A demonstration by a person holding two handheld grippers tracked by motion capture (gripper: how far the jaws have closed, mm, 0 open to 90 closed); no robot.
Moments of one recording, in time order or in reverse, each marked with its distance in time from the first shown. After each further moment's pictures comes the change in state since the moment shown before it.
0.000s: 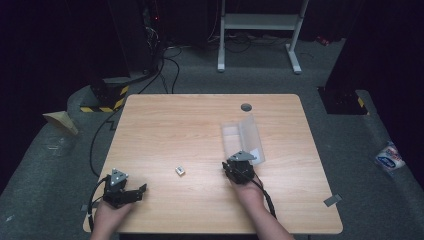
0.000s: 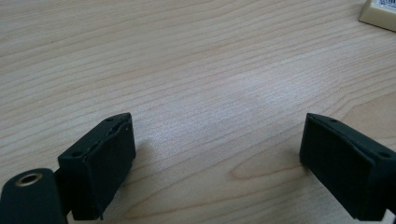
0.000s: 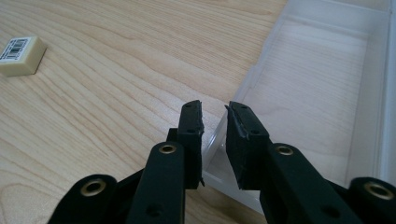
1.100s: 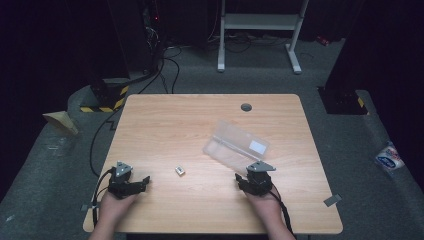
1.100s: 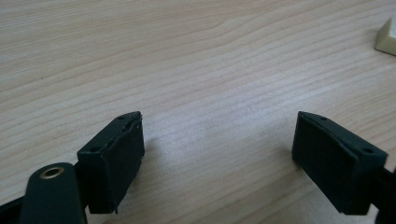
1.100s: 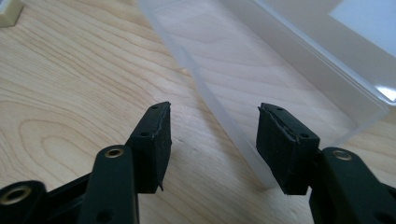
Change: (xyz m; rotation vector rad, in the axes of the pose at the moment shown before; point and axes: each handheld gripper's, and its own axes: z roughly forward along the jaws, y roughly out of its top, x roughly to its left) left arm 0.003 0.021 0.020 -0.006 0.002 0.005; right arm -0.023 -0.037 -0.044 0.030 -0.051 0.036
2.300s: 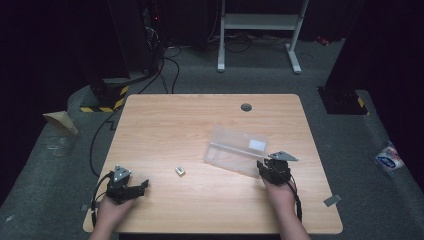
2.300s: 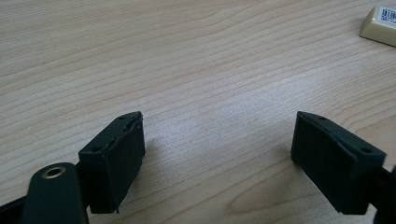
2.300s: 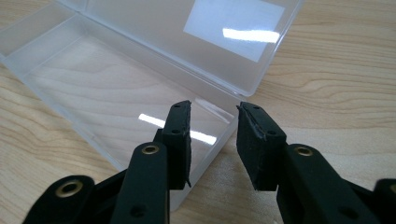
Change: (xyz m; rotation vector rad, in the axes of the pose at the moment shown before) left arm -0.005 -0.011 -0.011 -0.011 -0.001 0.006; right arm -0.061 0.005 -0.007 -0.029 -0.109 0.156
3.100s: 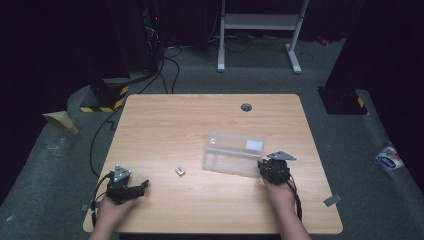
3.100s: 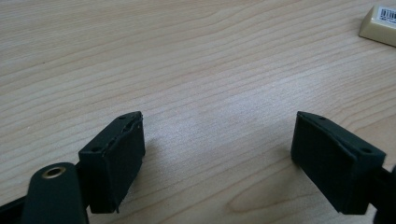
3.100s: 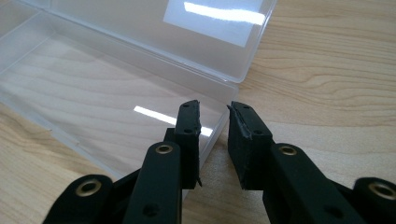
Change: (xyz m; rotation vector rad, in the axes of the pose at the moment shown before) left arm 0.000 0.000 0.000 0.004 -0.003 0.001; right arm -0.001 -0.001 0.005 0.026 -0.005 -0.028
